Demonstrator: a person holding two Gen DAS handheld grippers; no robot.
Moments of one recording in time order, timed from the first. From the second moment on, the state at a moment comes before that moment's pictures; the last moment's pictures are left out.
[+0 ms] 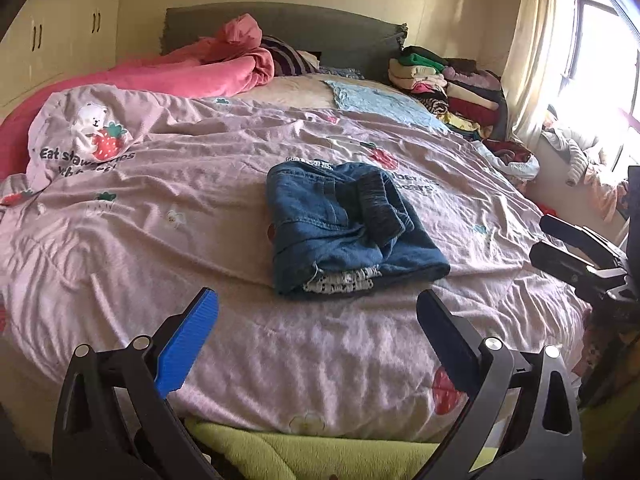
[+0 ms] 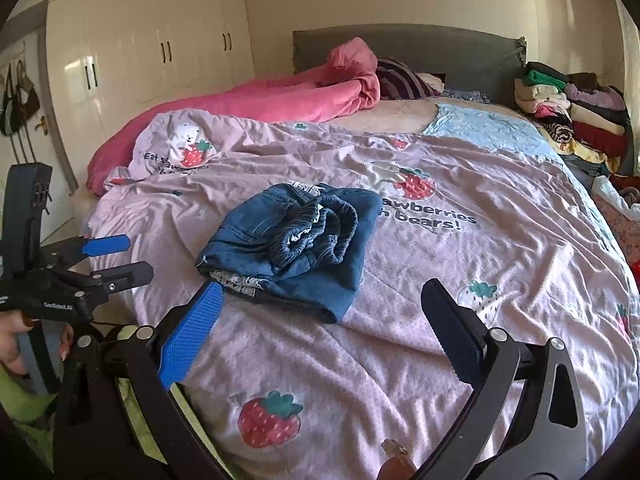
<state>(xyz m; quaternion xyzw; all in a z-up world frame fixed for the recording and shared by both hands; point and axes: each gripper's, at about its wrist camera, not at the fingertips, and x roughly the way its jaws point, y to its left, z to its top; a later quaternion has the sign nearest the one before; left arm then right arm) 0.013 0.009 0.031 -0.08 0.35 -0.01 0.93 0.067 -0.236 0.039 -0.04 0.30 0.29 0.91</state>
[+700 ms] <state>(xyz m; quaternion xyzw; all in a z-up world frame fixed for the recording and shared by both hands) 0.005 0.005 0.002 -0.09 0.37 0.00 0.92 0.064 -0.238 -0.017 -0.04 0.36 0.25 0.90</state>
